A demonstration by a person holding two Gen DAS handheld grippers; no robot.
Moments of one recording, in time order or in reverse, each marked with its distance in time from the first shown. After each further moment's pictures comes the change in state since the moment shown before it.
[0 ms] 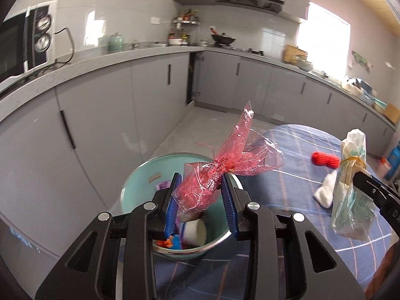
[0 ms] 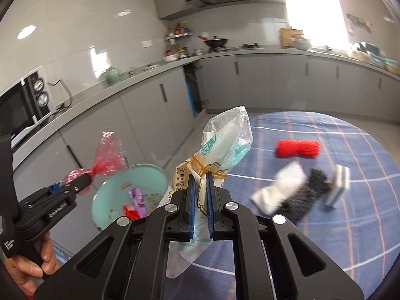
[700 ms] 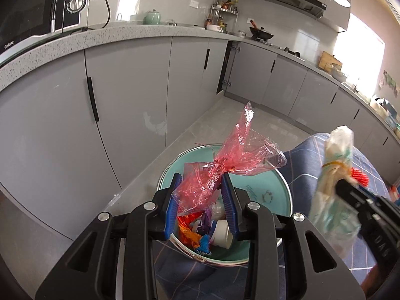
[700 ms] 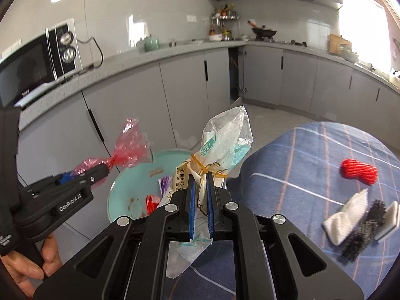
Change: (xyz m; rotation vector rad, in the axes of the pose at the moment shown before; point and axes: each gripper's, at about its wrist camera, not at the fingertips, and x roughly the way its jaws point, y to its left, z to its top) left arm 0.043 0.061 -0.004 -0.156 0.079 0.104; right arm 0.087 0.084 -0.003 -0.188 0.116 0.120
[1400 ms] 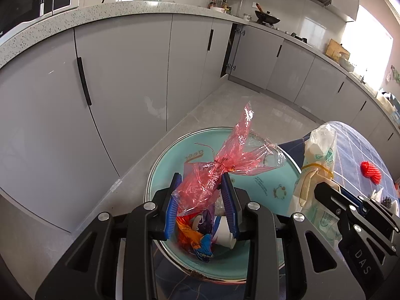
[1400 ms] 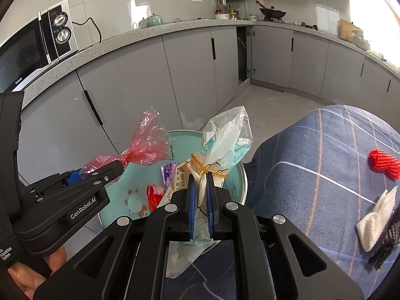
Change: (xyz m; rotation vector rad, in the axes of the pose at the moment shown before) left arm 0.056 -0.002 0.001 -0.007 0.095 0.019; right arm 0.056 0.009 -0.006 -0.003 0.106 0.040
